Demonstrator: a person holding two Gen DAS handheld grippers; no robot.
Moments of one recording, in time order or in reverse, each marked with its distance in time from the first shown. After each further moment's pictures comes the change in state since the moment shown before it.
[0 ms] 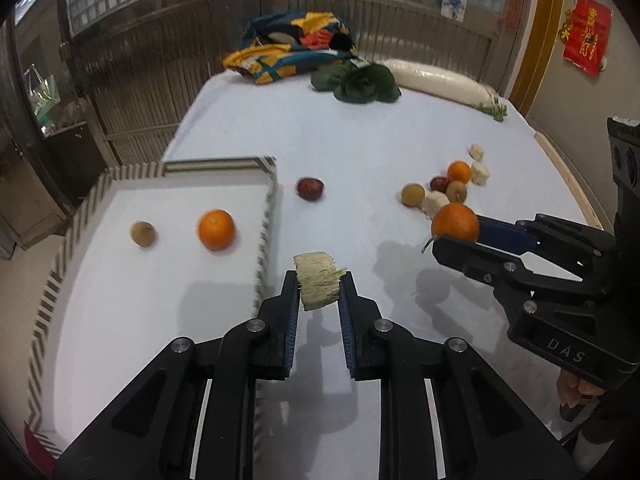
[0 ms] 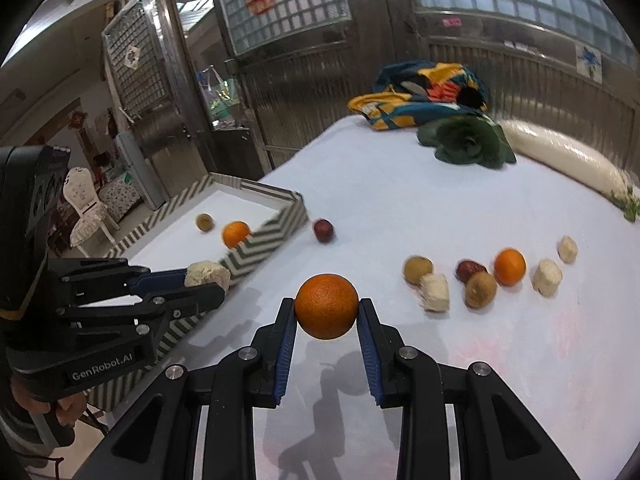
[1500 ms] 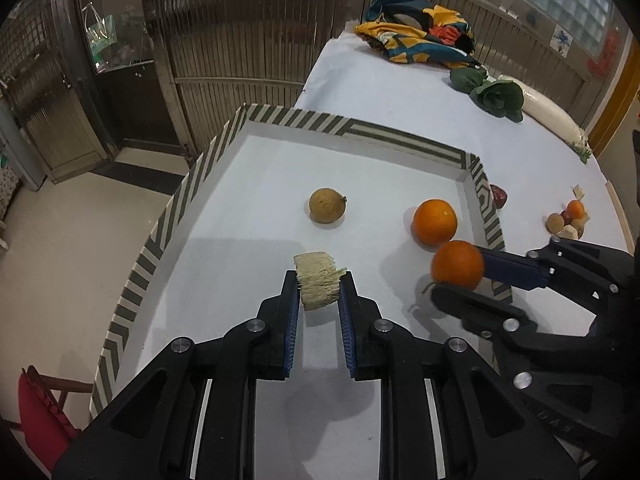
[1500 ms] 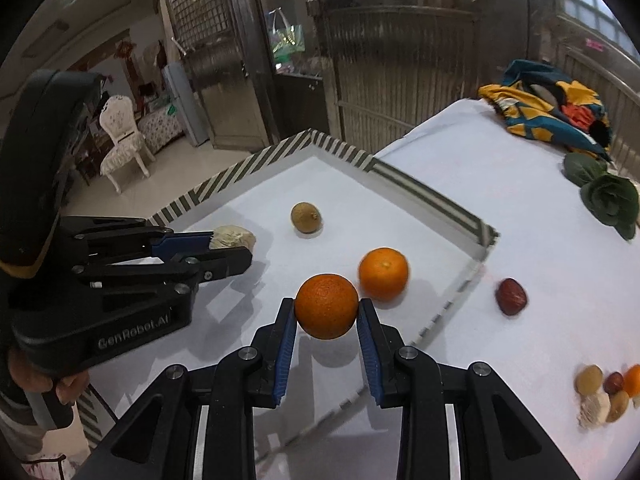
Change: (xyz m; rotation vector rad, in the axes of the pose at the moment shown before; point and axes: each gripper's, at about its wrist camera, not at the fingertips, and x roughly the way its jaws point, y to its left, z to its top) left arm 0.029 0.150 -0.008 -0.201 0.097 0.119; right arm 0.129 0.126 0.052 -0.208 0.183 0.125
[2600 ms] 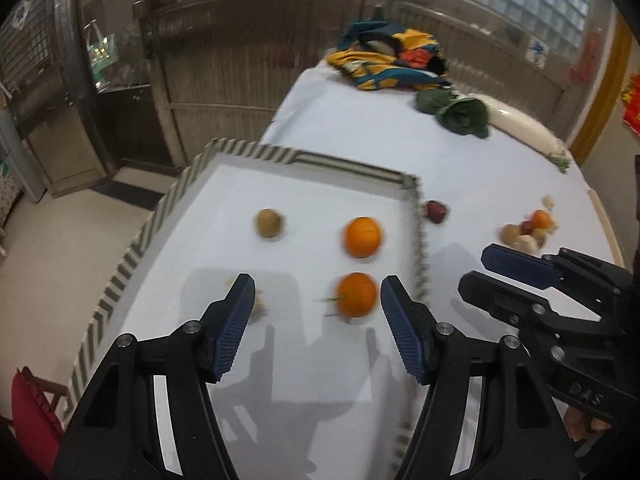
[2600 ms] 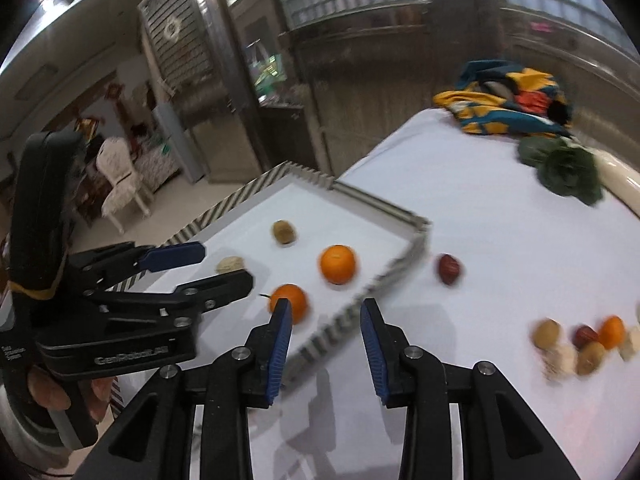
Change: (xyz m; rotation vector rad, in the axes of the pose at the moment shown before) left arm -0.045 -0.051 -0.011 0.012 -0.103 -0.024; right arm -0.073 -0.033 -0.032 0.129 -0.116 -0.003
